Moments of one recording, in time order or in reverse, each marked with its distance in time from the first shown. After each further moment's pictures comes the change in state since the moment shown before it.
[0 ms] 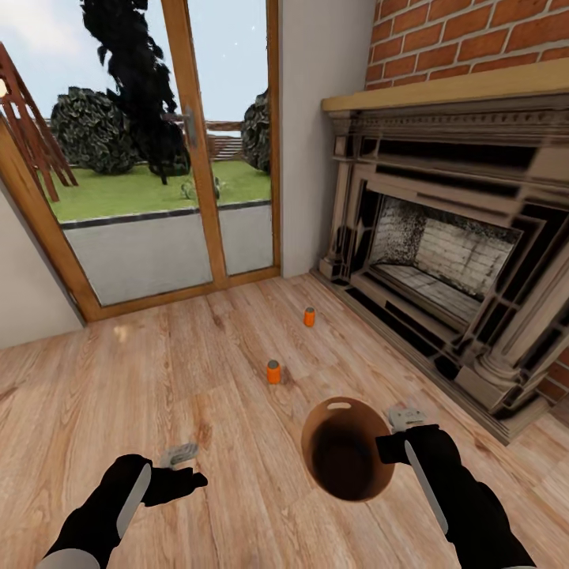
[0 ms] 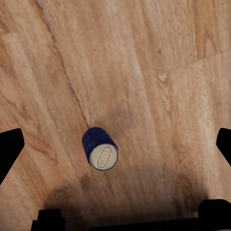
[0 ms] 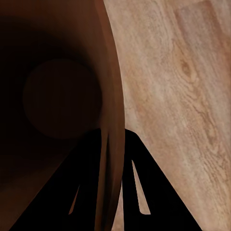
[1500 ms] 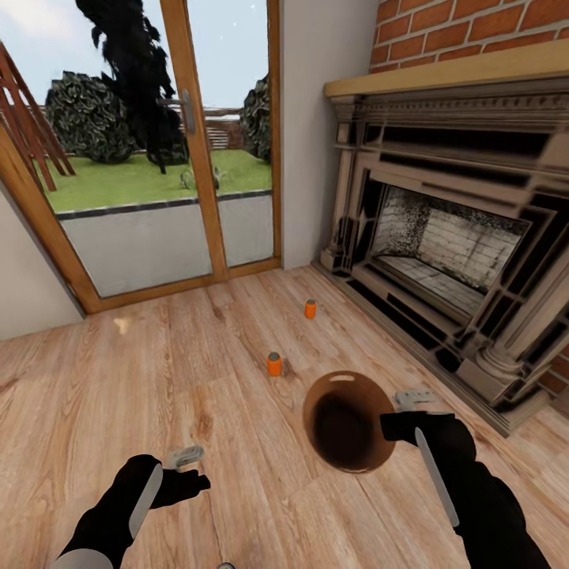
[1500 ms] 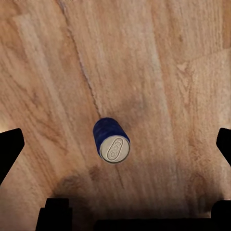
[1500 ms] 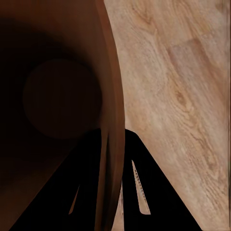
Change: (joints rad) left arm 0.000 -0.047 -0.001 0.000 0.002 -0.003 0.127; right arm 0.006 0.003 -0.038 -0.171 -0.008 0.000 0.005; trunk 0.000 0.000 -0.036
